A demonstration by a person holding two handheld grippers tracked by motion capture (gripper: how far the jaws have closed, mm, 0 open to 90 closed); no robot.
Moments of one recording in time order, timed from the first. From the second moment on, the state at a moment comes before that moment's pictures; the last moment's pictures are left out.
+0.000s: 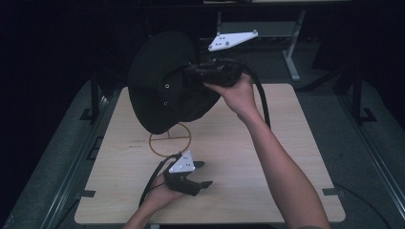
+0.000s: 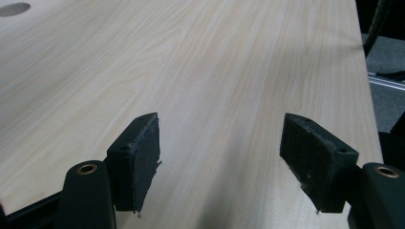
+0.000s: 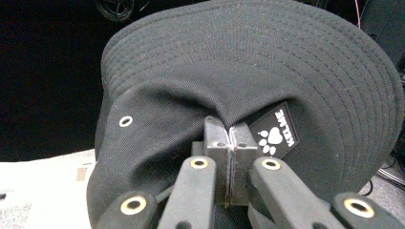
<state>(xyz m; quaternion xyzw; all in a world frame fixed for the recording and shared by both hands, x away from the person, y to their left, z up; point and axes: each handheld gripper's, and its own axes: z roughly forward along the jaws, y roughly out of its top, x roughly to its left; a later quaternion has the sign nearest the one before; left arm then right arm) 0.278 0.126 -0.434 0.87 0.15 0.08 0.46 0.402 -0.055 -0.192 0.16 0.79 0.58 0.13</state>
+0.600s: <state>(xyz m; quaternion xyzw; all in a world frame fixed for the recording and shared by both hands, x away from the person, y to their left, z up) 0.277 0.126 -0.434 0.87 0.14 0.07 0.46 0.427 -0.020 -0.184 0.16 0.80 0.56 0.12</state>
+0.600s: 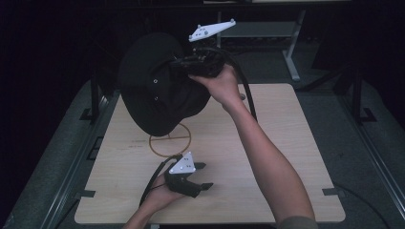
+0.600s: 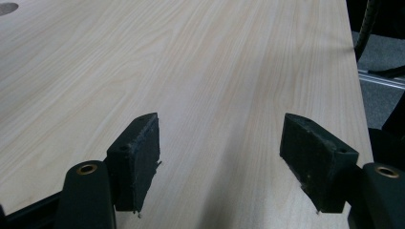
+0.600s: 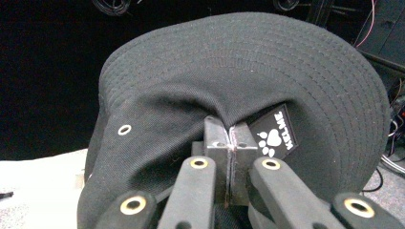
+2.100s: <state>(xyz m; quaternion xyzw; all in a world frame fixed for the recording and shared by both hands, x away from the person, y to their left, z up) 0.276 0.123 -0.430 0.87 0.12 0.07 0.47 0.462 0.088 -0.214 0.17 0.88 0.44 0.07</state>
